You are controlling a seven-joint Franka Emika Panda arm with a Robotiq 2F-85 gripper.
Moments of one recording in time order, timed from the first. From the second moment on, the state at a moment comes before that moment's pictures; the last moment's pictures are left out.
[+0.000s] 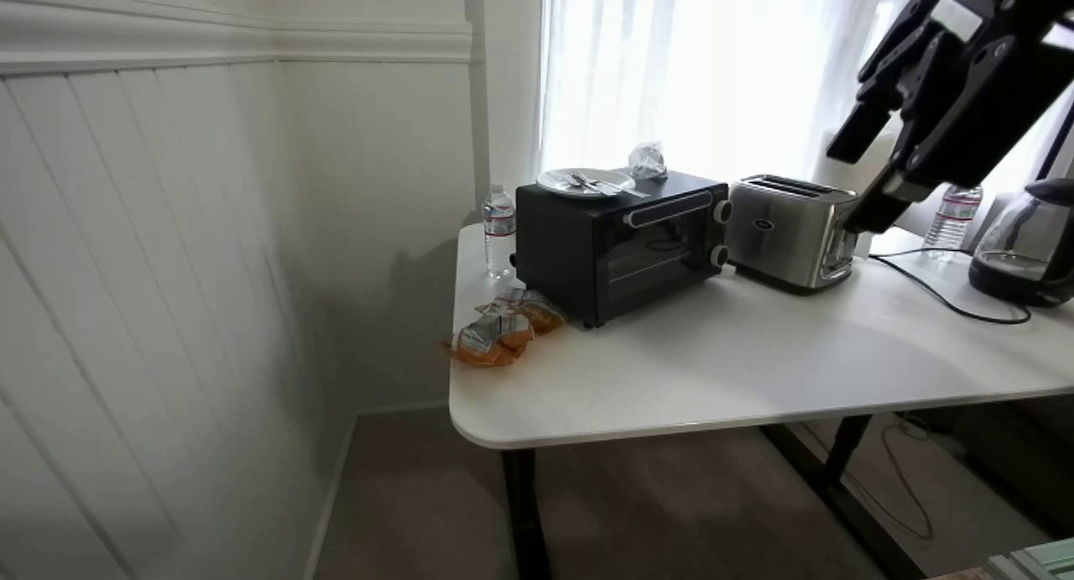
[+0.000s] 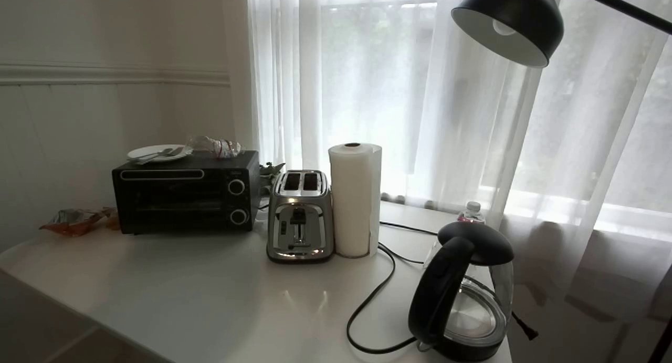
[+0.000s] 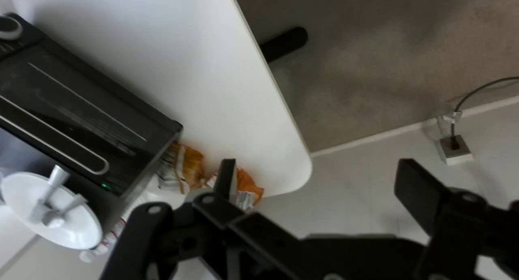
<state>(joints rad) 0.56 -0.56 0.71 -2.49 0.06 2.27 0.13</state>
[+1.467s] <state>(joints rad) 0.32 0.14 0.86 -2.30 -1.14 2.76 0.51</state>
